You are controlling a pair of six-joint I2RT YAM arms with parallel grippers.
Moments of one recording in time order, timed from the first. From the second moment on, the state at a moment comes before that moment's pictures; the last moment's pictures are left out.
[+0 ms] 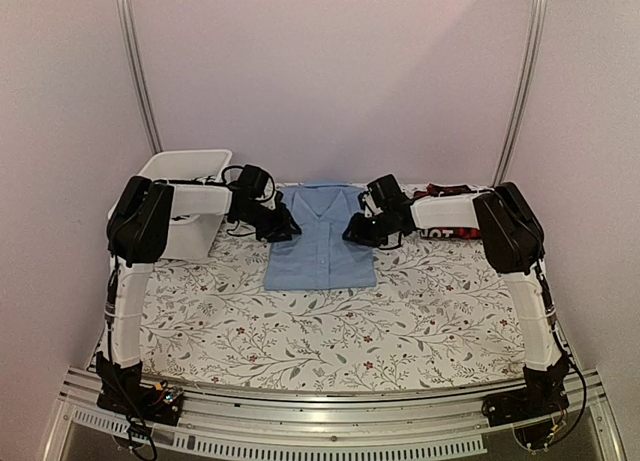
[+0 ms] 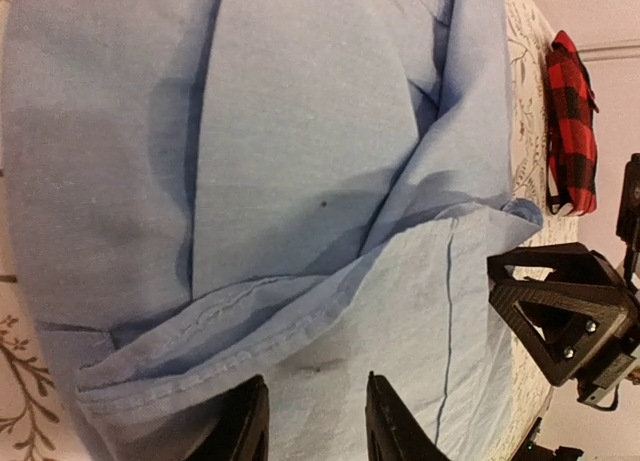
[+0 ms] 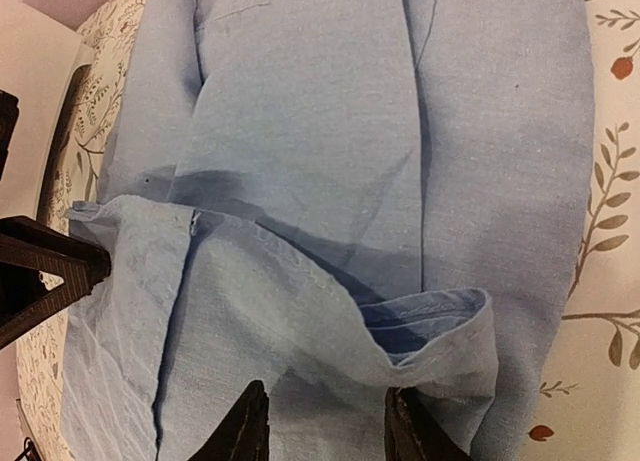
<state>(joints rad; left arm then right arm) -0.41 2.31 1.68 -0.31 0.45 -0.63 0.57 2.36 1.72 -0.19 -0.23 0.55</state>
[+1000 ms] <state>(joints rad) -0.42 1.93 1.15 -0.16 0.50 -0.63 0.75 2.25 1.67 -0.27 -0.20 0.55</state>
